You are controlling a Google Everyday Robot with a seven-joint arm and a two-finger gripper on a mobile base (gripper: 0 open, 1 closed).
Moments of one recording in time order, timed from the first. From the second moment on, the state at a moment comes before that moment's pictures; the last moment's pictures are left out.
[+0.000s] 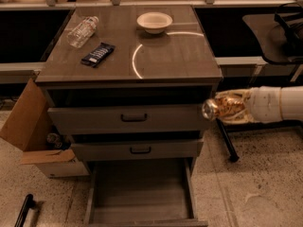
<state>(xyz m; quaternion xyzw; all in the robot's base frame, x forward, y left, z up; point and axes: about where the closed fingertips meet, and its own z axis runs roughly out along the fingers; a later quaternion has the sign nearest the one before) 0.550 -0.230 0.781 -0.74 0.44 0.00 0.50</state>
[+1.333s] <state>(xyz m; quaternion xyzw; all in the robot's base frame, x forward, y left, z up) 0.618 -0.243 0.877 -0.71 0.44 -0.04 0.55</state>
